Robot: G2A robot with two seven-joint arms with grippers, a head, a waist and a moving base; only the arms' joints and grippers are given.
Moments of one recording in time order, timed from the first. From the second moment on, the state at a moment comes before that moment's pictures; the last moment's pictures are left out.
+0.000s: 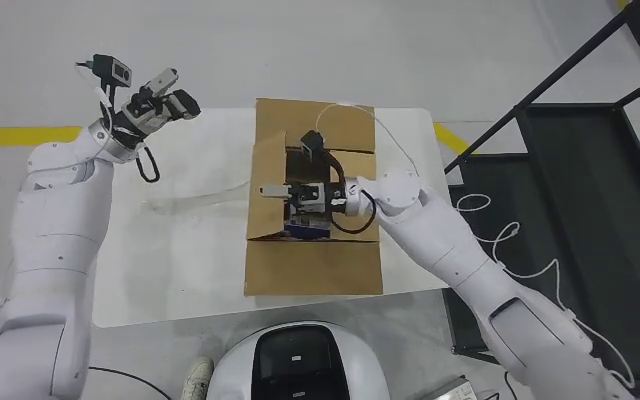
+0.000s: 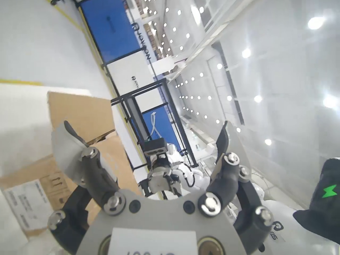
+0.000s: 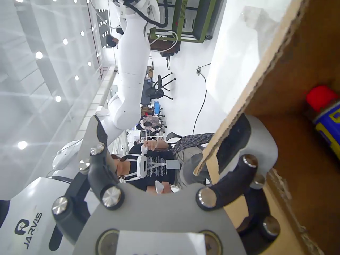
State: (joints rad) left arm 0.60 -1.17 -1.28 -0.85 -0.56 -0.53 -1.07; right arm -0.77 -1.22 0.78 -1.26 0.51 -0.20 0.96
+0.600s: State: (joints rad) left arm 0.64 -1.17 -1.23 -0.86 -0.54 -0.37 -1.13; right arm -0.56 -1.45 0.46 -0.99 0.45 -0.20 0.82
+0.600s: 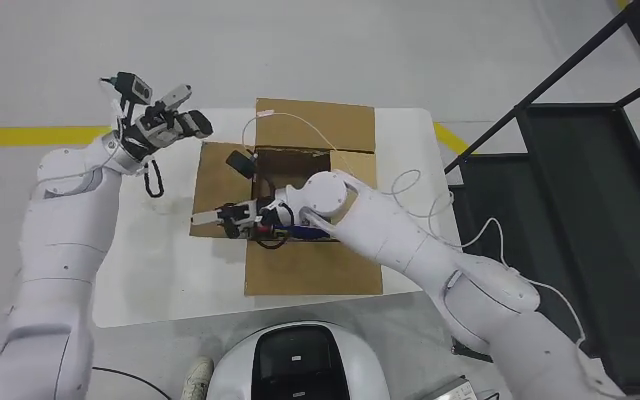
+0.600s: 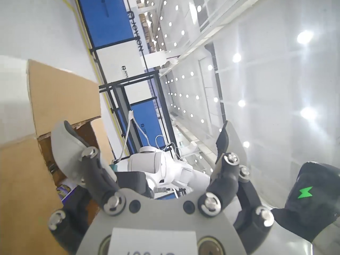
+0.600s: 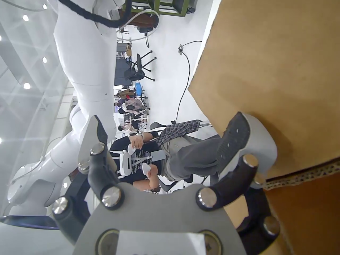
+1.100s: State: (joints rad) left arm 0.56 -1.22 -1.08 -0.63 -0.34 -0.39 -0.99; right arm -0.81 -1.28 0.79 -1.28 0.25 -0.19 0.84
